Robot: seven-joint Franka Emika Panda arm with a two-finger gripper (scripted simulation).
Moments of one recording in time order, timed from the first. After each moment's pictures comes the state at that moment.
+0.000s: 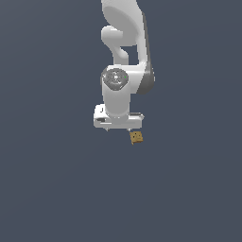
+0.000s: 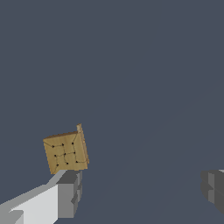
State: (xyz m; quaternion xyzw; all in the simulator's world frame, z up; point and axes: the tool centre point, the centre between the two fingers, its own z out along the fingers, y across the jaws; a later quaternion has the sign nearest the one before) arm -0.022 -0.013 0.136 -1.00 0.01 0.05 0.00
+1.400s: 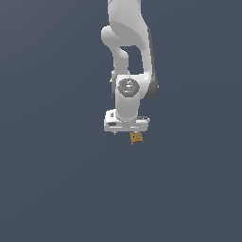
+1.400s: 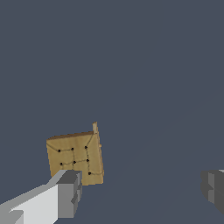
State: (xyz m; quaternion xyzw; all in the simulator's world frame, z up) arm -0.035 0.021 0.089 -1.00 -0.01 0.03 0.00
